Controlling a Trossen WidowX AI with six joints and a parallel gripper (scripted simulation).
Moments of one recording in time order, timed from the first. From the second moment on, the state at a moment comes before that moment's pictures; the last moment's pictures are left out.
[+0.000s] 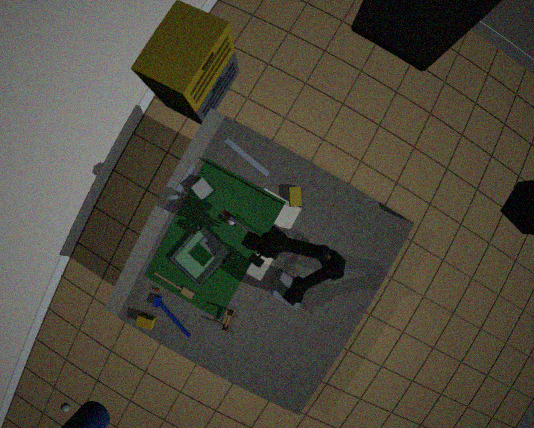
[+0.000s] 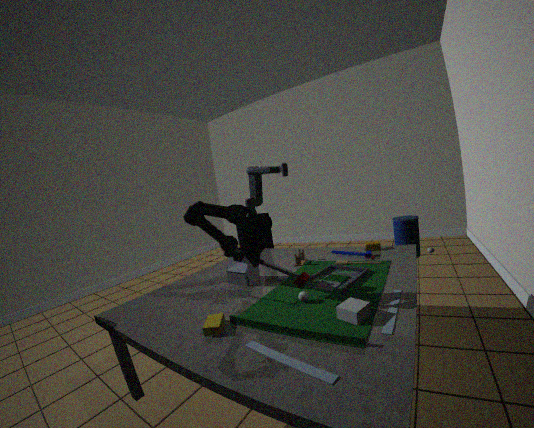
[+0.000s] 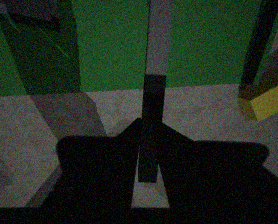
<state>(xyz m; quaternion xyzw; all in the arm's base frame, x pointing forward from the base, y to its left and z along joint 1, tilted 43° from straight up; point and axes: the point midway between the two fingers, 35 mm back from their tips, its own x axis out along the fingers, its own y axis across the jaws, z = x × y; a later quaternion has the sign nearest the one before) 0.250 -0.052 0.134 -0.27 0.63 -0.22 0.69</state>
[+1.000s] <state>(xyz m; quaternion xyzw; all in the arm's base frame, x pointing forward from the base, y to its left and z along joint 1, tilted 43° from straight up) 0.244 -0.103 0.112 -0.23 0.61 -0.28 0.70</state>
